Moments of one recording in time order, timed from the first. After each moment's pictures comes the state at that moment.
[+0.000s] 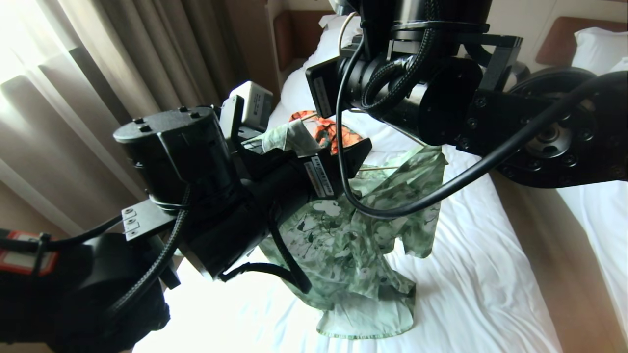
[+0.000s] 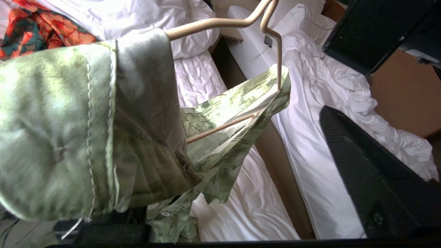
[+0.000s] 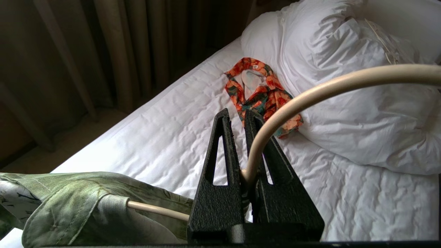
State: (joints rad) left arm -0.86 1.65 -0.89 -0.88 0.22 -0.30; right arm 0.87 1.96 -1.92 -0.18 -0.44 -0.30
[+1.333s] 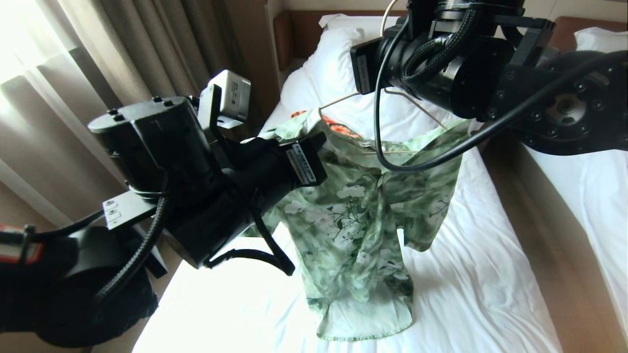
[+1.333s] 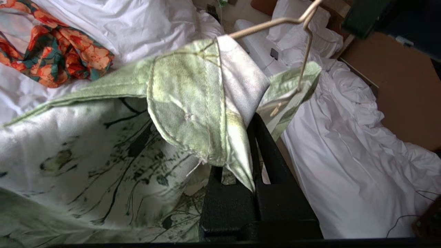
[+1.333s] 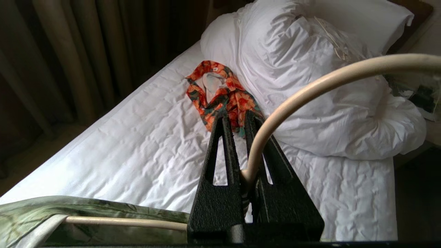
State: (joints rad) left arm -0.81 1.63 -0.88 -0.90 0.21 -0.29; right arm 0.74 1.94 -1.94 -0.19 -0.45 -0.31
